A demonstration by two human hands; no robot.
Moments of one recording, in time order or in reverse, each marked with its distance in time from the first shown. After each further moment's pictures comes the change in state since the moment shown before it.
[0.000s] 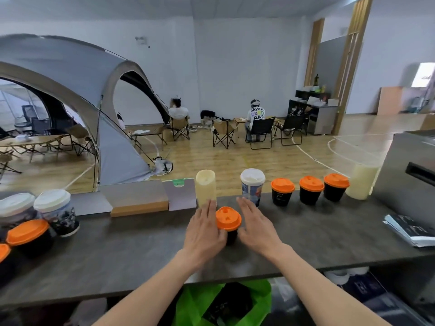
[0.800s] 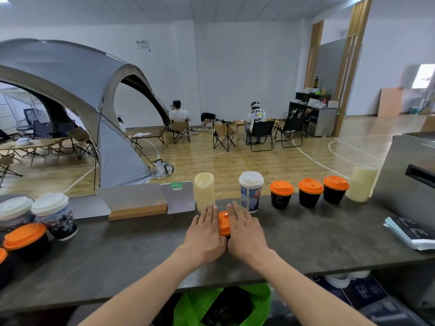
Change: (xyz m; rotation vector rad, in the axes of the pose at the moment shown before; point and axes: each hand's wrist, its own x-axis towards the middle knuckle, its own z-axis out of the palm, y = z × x) left_hand 0.007 0.011 -0.014 0.240 -0.340 0.051; right_hand 0.003 -0.022 0.016 -0.325 -0.042 -0.036
